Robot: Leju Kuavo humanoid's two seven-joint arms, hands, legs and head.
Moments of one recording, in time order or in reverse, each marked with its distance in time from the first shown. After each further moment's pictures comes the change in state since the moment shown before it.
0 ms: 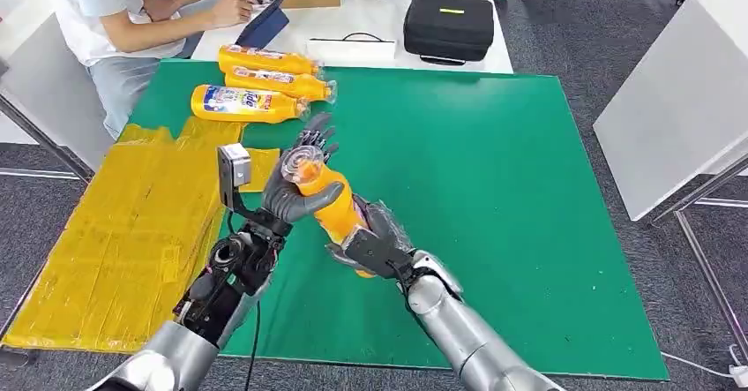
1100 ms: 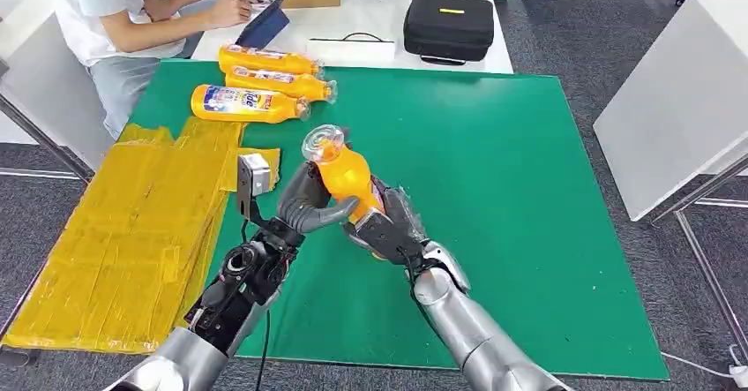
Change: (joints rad) left arm 0.017 -0.029 -0.016 0.023 -0.013 -0.003 -0.002; right arm -0.015 -0.001 -0.071 -0.005 -0.018 -0.108 0.016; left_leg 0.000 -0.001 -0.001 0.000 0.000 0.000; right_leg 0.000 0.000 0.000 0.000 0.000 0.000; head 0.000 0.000
